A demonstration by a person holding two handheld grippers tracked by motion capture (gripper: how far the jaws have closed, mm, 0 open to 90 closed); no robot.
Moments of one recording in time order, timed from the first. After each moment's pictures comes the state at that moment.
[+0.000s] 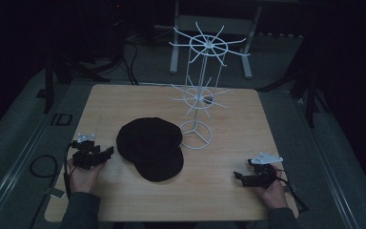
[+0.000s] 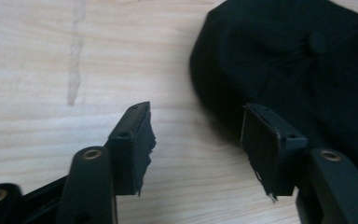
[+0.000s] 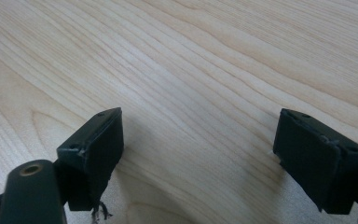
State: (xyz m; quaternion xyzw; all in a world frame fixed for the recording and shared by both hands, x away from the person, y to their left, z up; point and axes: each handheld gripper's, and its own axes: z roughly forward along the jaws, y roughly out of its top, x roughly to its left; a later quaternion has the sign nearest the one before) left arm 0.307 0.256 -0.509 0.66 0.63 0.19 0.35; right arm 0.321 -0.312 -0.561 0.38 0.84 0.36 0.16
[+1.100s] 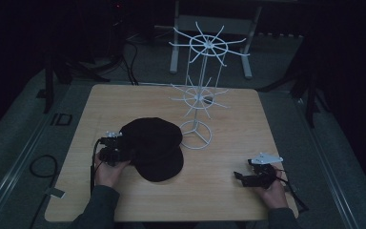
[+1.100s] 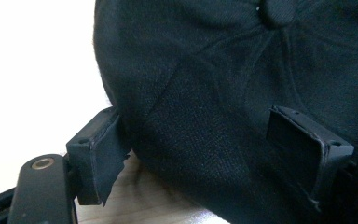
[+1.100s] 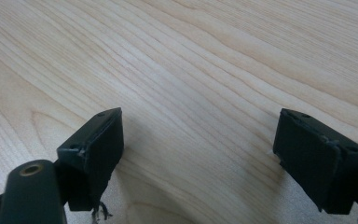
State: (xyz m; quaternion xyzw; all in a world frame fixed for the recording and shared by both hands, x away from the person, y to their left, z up) left arm 0.340 0.199 -0.535 0.69 0.63 0.14 0.31; right arm 0.321 -0.312 -0.561 0.38 0.84 0.36 0.17
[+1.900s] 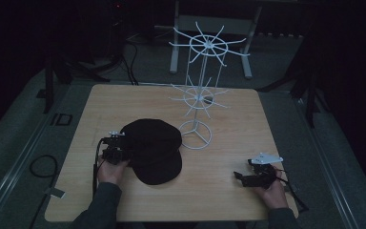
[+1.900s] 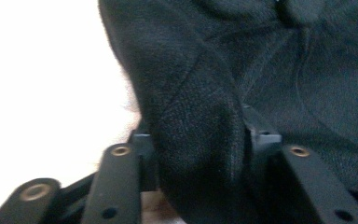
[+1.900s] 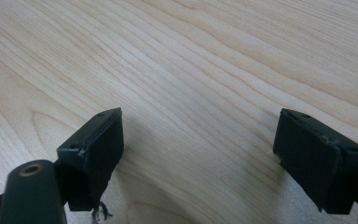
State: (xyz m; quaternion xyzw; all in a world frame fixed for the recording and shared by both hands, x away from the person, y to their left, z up) left arm 0.350 0.198 -0.541 0.70 0.64 0.11 0.28; right arm 0.321 -0.312 -0.561 0.38 0.84 0.36 0.16
